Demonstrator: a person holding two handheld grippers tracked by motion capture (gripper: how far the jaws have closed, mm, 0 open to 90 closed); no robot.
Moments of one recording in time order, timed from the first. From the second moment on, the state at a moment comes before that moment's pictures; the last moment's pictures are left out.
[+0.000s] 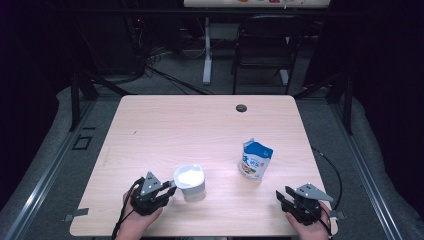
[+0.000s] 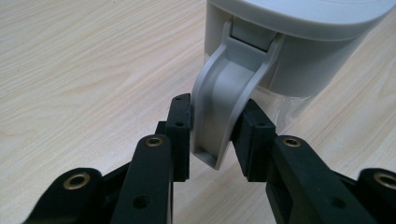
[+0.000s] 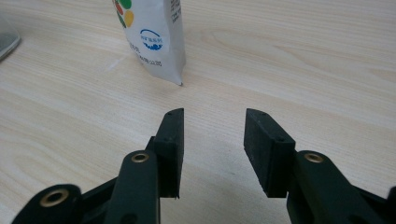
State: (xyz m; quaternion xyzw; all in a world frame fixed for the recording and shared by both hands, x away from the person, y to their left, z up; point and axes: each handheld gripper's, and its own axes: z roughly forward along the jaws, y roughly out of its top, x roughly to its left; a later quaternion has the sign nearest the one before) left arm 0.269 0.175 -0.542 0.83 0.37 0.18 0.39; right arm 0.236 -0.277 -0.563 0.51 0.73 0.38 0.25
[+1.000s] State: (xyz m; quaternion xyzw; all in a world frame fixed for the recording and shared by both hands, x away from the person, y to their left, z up) left arm 0.275 0.192 -0.540 0.82 0.38 0.16 0.40; right arm 0.237 -0.278 -0.564 0.52 0.73 0.38 0.24
